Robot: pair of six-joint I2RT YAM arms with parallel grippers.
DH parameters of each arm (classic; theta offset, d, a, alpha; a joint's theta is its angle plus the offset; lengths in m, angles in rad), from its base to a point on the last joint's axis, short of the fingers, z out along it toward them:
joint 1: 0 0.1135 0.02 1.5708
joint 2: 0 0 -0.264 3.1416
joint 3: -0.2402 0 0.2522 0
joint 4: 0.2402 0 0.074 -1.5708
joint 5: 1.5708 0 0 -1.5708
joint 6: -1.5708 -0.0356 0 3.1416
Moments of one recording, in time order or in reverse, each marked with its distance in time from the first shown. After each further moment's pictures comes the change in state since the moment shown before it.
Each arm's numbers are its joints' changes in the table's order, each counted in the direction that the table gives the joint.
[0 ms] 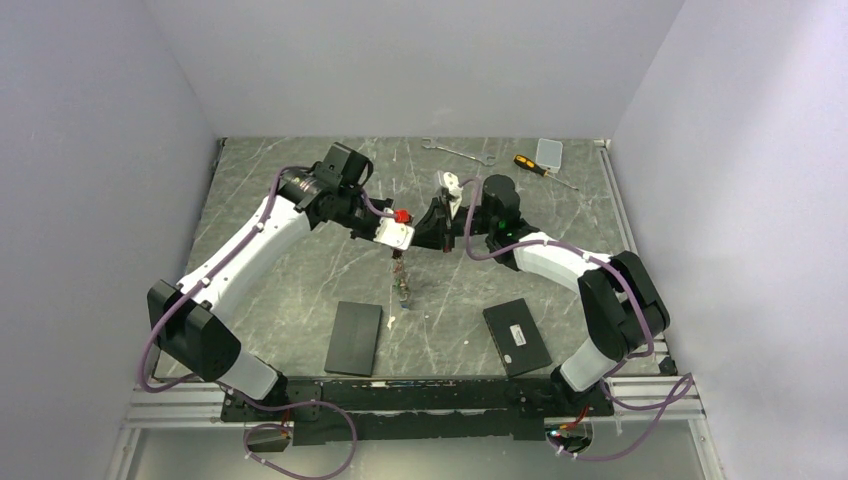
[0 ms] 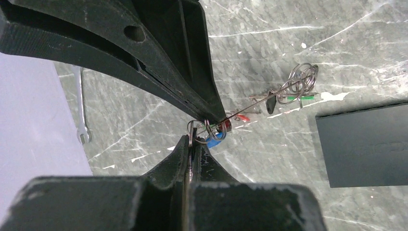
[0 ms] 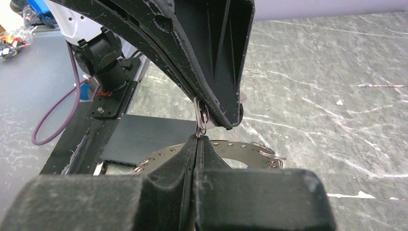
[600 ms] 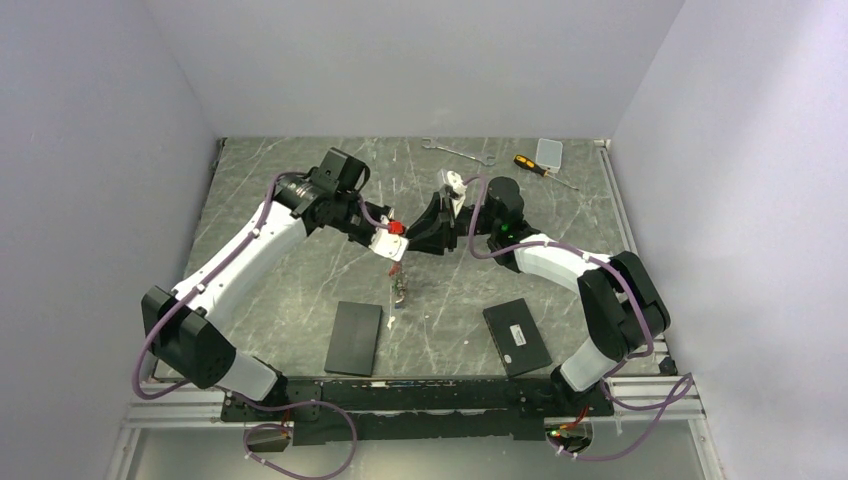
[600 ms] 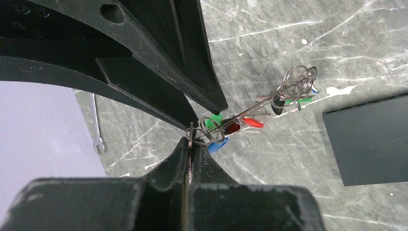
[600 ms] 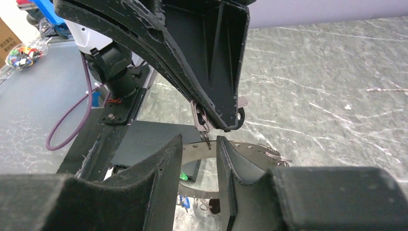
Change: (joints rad) left arm 0.000 0.044 0.056 -0.016 0.013 -0.098; right arm -0.011 0.002 0.022 -0.095 -0.023 -0.101
